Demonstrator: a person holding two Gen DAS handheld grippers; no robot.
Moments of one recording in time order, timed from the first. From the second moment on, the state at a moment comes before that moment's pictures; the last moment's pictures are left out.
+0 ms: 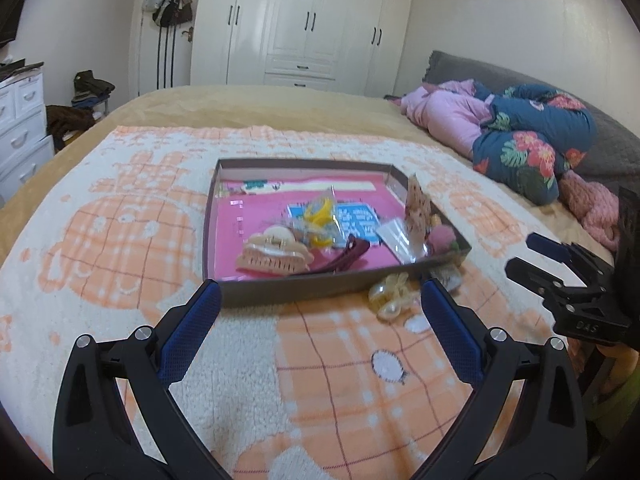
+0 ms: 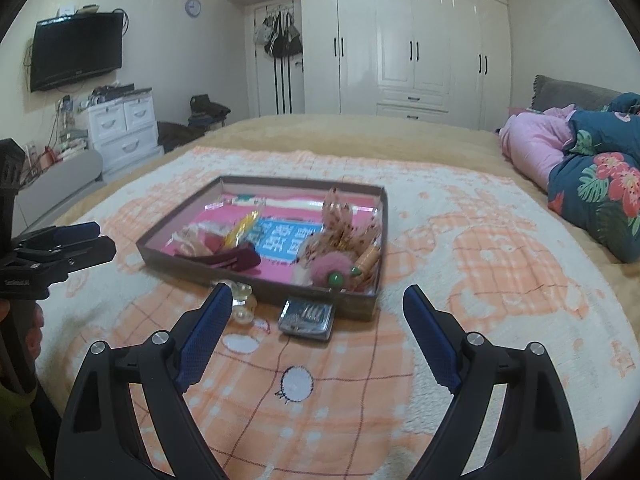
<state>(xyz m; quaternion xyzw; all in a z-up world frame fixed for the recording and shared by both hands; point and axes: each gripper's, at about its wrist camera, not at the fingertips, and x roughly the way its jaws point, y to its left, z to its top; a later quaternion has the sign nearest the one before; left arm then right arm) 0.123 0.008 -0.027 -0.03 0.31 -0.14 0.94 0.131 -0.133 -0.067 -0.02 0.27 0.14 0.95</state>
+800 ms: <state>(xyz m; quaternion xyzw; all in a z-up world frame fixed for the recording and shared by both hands) 0.180 -0.049 -0.085 0.01 0.41 -0.22 0.88 0.192 -0.128 -0.122 0.03 0.40 0.19 0.90</state>
